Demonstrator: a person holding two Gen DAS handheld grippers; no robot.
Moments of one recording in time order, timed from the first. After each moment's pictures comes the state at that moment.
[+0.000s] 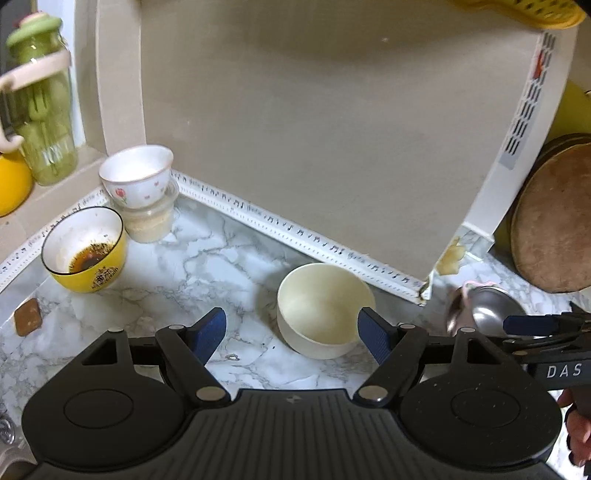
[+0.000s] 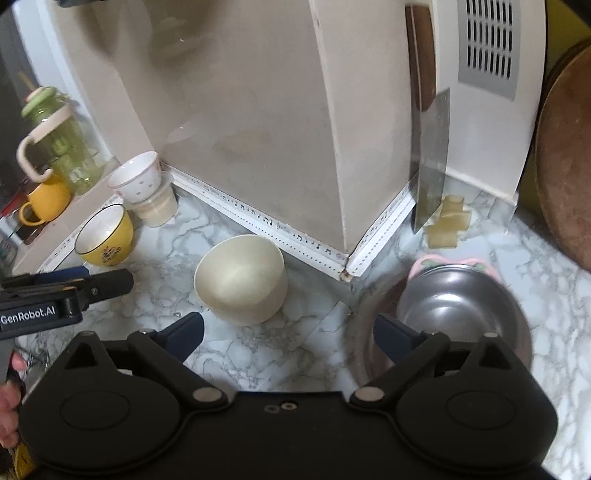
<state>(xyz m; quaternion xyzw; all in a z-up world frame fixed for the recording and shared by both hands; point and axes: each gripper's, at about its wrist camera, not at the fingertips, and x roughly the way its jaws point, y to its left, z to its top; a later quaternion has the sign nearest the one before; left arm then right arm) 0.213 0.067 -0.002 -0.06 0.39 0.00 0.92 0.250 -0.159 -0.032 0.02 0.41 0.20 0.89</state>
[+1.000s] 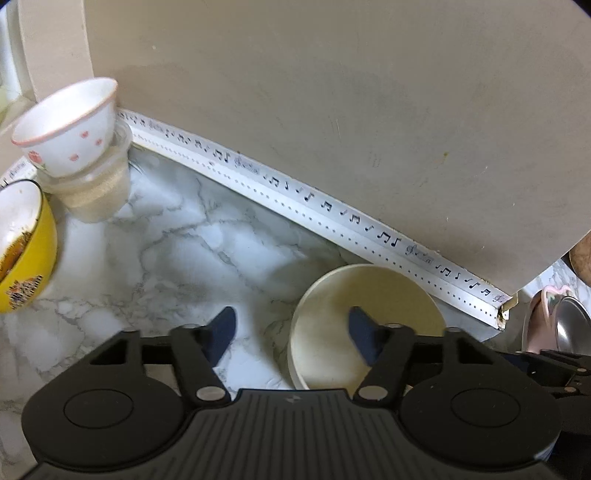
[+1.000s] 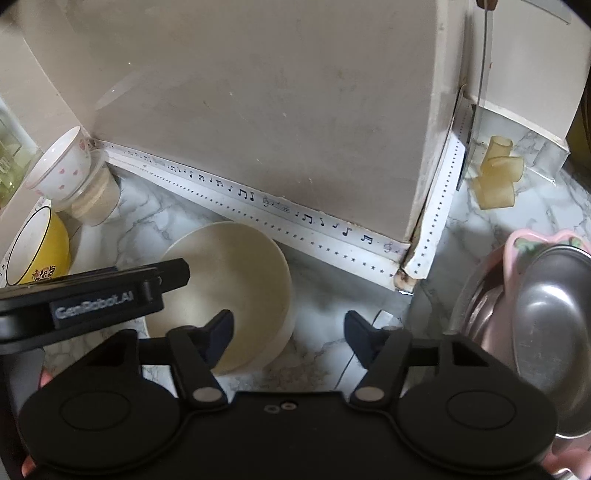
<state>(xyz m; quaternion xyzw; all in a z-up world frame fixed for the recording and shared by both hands) 0.329 0.088 -0.097 -0.07 0.47 -0.01 0.88 0.334 -0.093 -0.113 0.04 0.49 0.14 0.86</state>
